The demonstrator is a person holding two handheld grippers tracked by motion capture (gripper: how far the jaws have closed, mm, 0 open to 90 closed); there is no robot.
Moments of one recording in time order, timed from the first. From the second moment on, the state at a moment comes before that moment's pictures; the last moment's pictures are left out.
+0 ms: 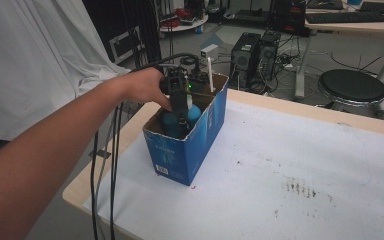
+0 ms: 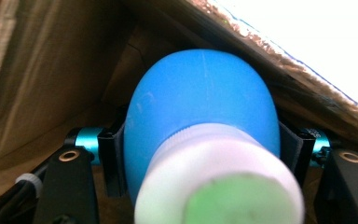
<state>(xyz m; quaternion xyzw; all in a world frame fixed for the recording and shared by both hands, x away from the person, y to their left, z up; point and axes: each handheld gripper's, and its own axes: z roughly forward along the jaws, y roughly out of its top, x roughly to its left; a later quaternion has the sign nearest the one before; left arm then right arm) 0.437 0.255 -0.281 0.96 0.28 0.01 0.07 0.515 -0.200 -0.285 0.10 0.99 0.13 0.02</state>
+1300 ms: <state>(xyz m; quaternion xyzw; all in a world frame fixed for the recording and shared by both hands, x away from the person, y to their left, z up) 0.393 0.194 -0.185 0.96 0.25 0.07 0.14 0.496 -0.200 -0.270 0.10 0.98 0.15 0.04</state>
